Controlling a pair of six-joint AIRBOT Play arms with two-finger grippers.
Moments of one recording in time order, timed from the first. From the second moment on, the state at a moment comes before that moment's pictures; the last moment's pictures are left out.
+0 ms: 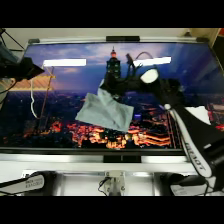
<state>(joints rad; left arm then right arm) 0.25 -1.36 1.52 0.85 -1.20 -1.37 0.44 -1.60 1.43 -0.50 0.84 1.52</state>
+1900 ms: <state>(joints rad) 0.25 -1.33 1.49 0.87 -1.26 -1.28 0.08 -1.63 1.35 -0.68 1.16 1.35</state>
